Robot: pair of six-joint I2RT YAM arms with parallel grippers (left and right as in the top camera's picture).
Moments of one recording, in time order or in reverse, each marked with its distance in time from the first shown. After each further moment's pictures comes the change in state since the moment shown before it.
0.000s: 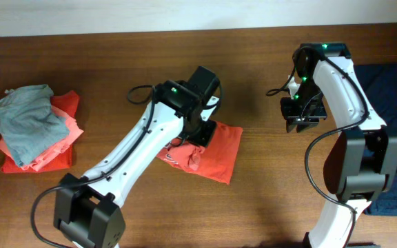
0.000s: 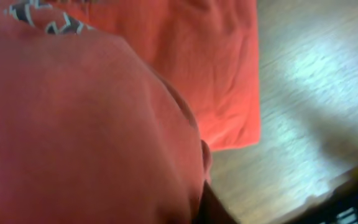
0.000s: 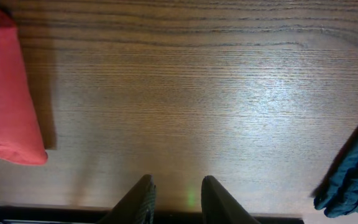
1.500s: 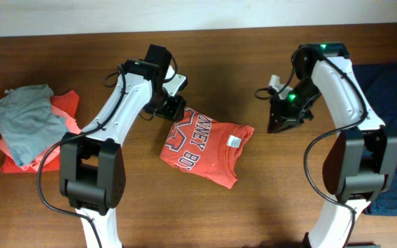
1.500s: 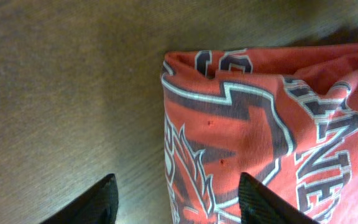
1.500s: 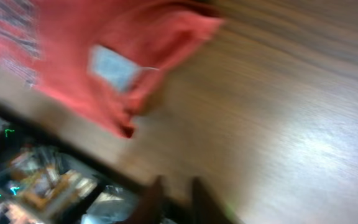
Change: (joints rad) left arm 0.320 0.249 0.082 0.133 0.101 0.271; right arm 0.023 0.000 0.000 -0.037 -0.372 -0.305
